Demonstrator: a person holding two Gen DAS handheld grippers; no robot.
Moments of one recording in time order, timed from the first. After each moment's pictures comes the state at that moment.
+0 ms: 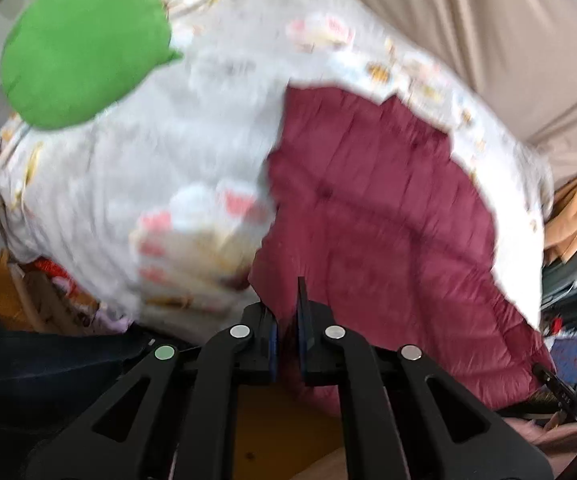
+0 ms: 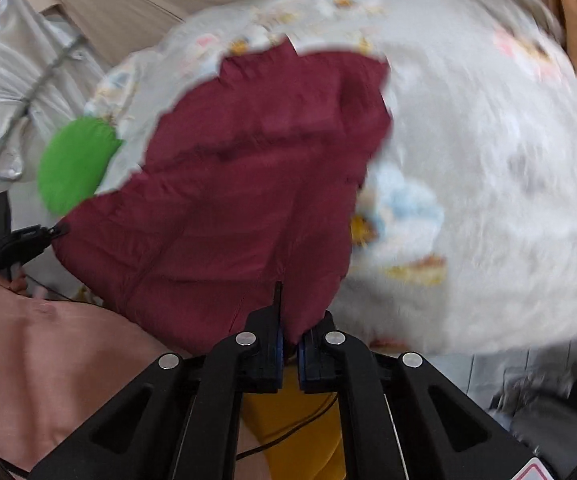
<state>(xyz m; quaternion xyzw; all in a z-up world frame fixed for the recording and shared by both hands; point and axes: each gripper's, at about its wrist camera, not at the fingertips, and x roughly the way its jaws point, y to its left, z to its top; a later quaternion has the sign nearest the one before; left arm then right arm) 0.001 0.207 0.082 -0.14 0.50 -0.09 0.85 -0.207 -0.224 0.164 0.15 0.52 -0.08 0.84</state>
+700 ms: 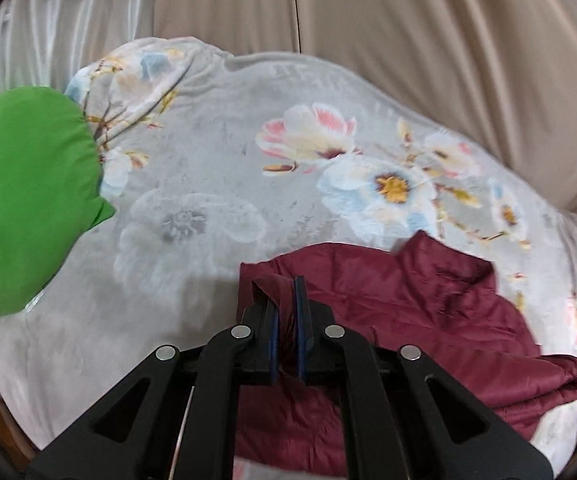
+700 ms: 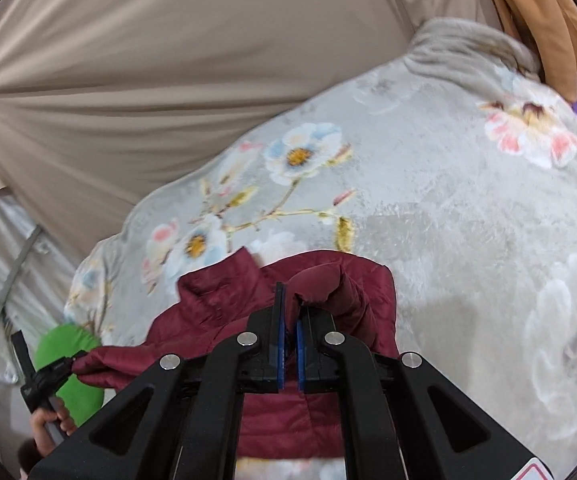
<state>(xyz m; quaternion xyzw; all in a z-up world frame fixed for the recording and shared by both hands) 0.245 0.123 0.061 -0.07 0.40 -0.03 0.91 -0.006 -0.342 0.139 0.25 0.33 -0.20 0.89</state>
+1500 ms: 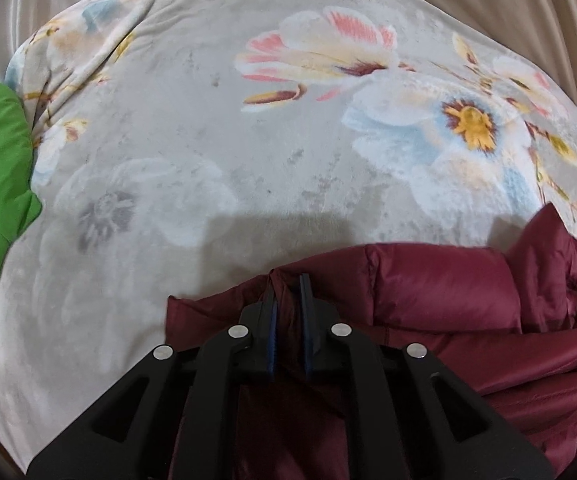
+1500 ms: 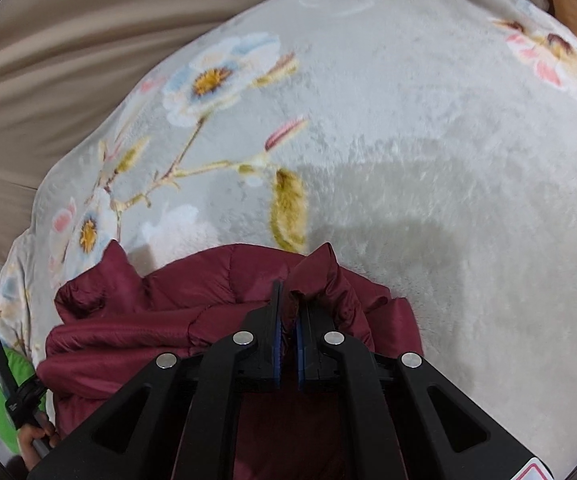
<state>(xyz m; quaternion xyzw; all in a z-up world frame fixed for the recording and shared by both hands) 0.367 0.075 -0.057 -0.02 0.47 0.02 0.88 0.100 -0.411 0.013 0.26 0.42 -0.27 0.82</state>
